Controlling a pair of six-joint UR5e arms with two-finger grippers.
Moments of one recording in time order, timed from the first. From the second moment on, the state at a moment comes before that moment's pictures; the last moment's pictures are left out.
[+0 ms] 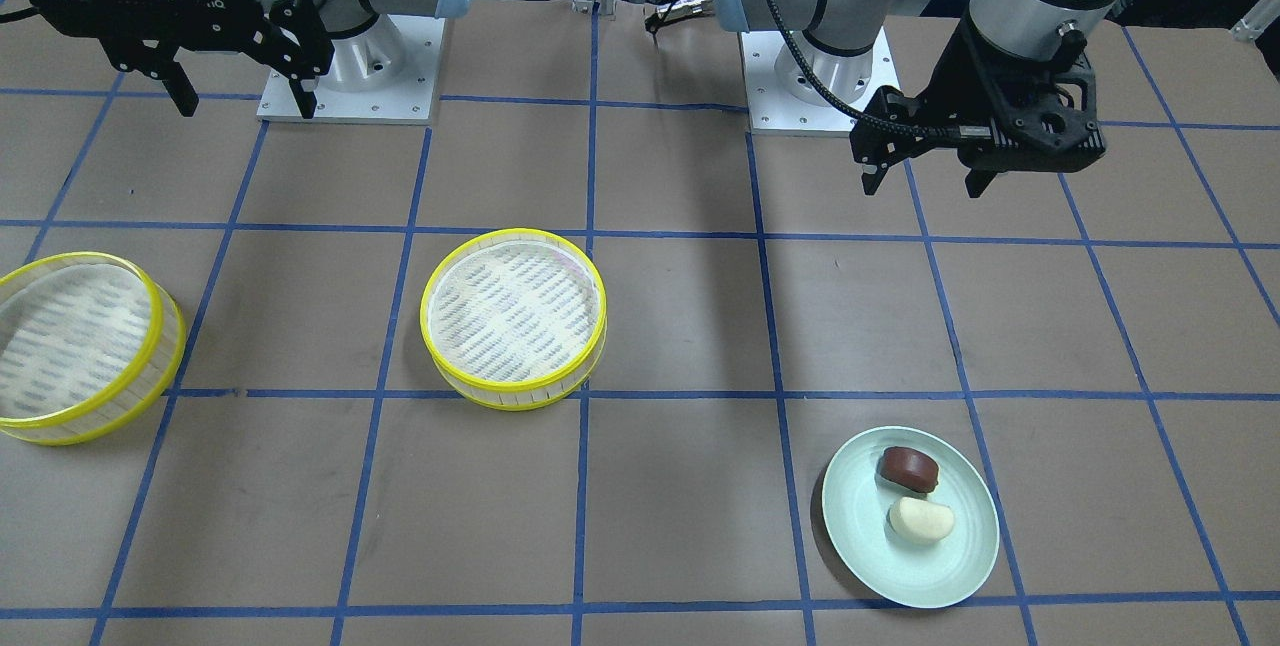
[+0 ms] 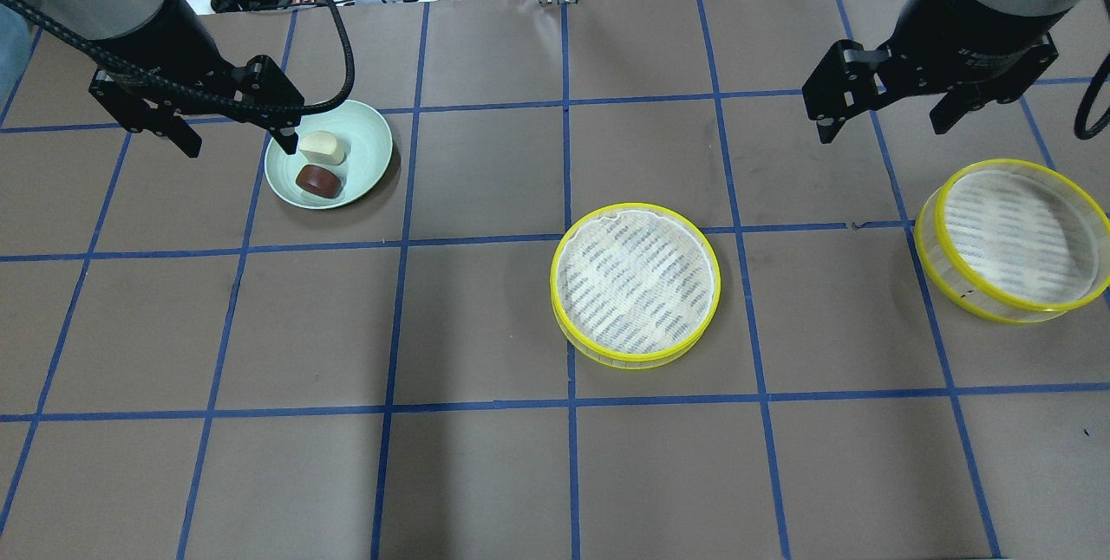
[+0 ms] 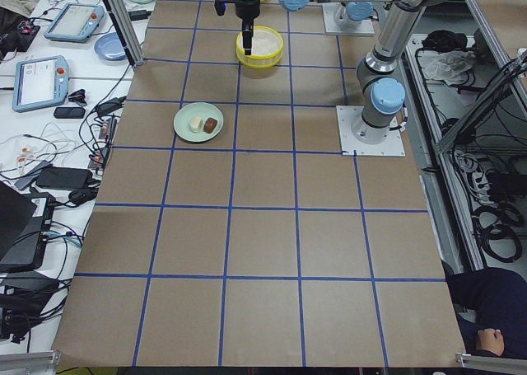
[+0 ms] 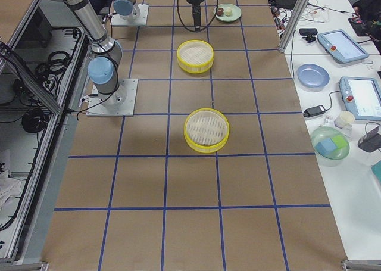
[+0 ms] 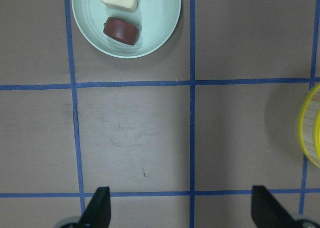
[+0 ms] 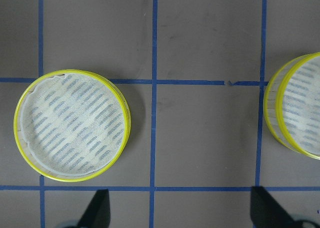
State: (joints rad) left arm -1.48 -1.55 -1.57 -1.59 1.58 0.09; right arm 1.52 -1.71 1.61 -1.56 -1.59 -0.07
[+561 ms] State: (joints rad) left arm -1.48 -1.54 -1.57 -1.60 1.58 0.10; right arm 1.52 -1.70 1.61 -1.56 -1.58 -0.09
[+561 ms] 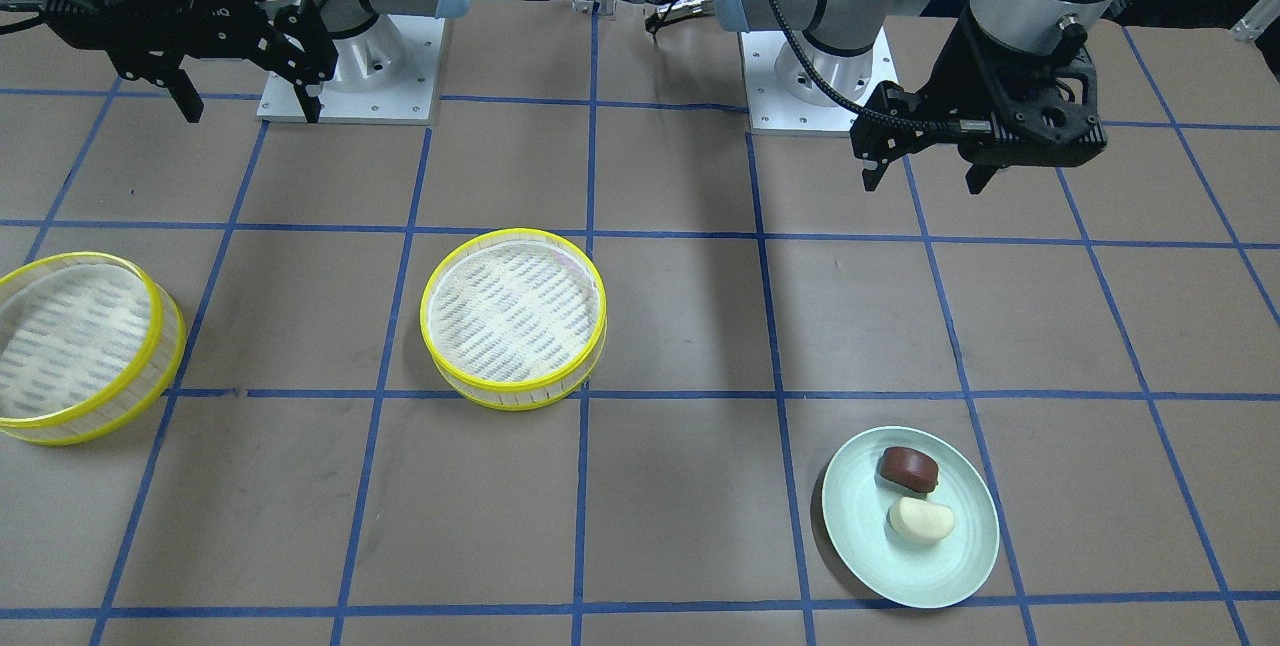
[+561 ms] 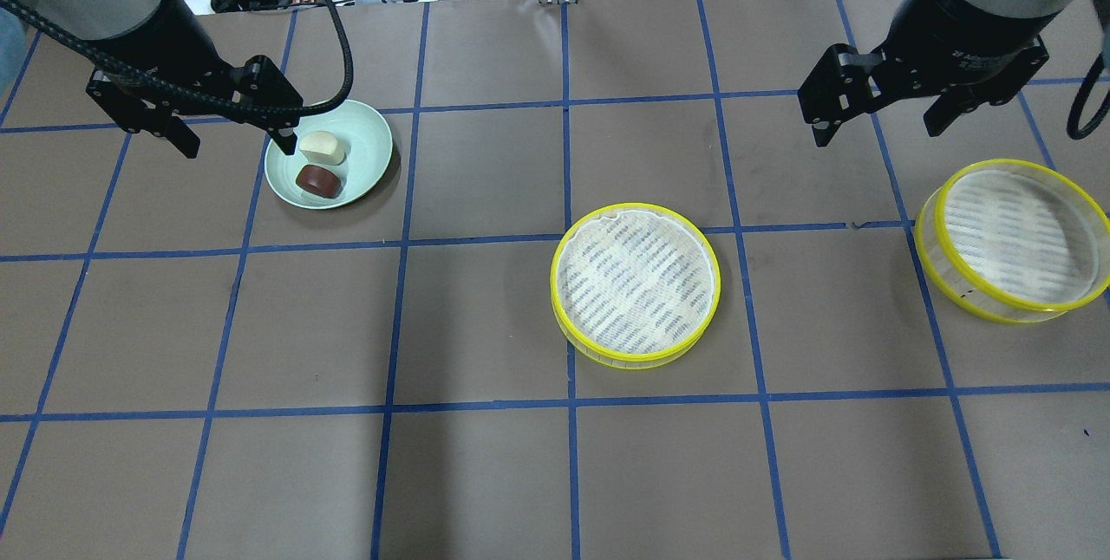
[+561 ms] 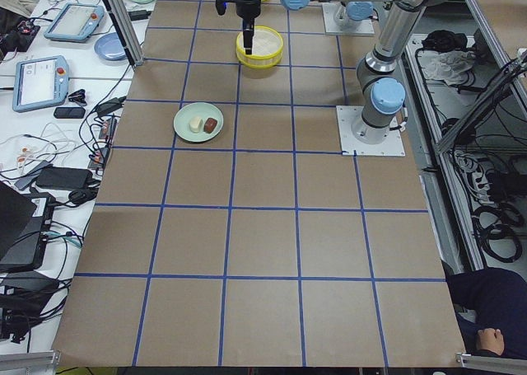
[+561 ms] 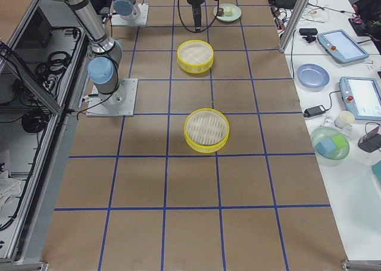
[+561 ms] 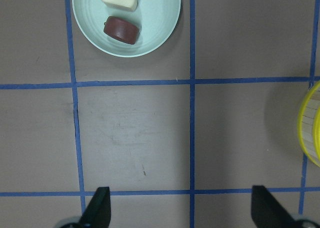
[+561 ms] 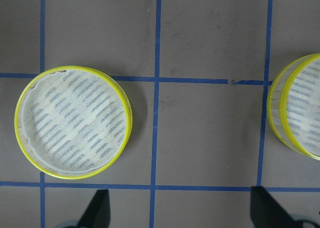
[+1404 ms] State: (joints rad) left arm -1.47 -1.54 -1.57 -1.61 1.58 0.12; right arm 1.52 -1.70 1.60 -1.53 -1.60 -0.08
